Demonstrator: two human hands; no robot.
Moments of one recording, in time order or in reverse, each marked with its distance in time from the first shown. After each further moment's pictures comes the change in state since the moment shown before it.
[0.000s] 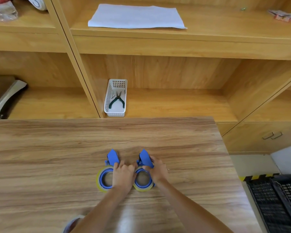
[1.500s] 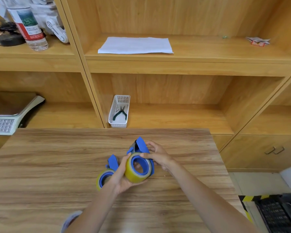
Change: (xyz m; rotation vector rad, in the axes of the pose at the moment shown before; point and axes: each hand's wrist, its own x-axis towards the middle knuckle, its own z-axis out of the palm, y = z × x) left_hand -0.030 0.021 -0.061 -2.097 -0.407 -0.482; right_hand -0.023 -0.082 -0.100 0.433 -0.397 -0.144
